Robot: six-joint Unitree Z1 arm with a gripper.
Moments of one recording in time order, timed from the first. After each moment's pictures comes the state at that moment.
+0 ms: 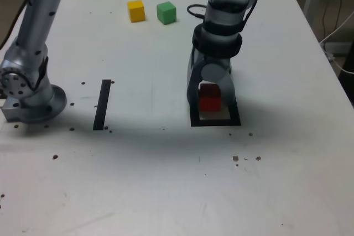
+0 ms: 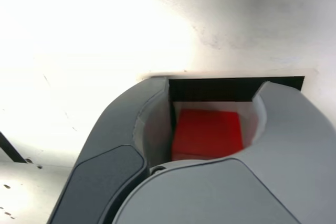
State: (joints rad) arm 0.03 2.11 -1.46 1.09 0.00 0.08
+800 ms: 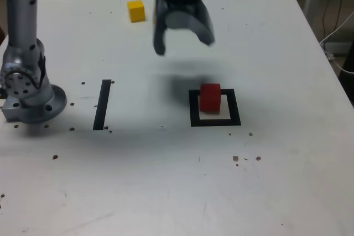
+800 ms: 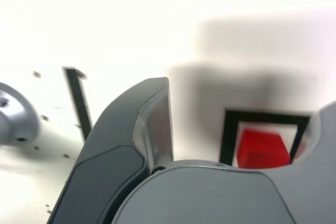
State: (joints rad) arm 0.20 1.86 -1.42 1.28 0.16 0.11
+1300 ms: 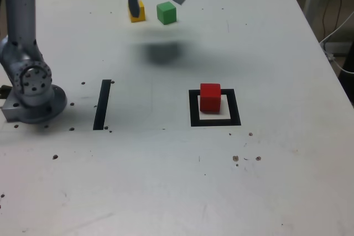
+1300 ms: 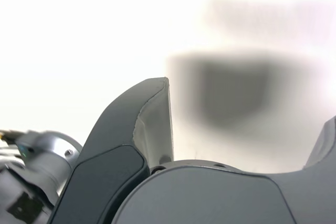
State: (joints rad) arm 0.67 1.88 -1.51 1.32 0.18 0.50
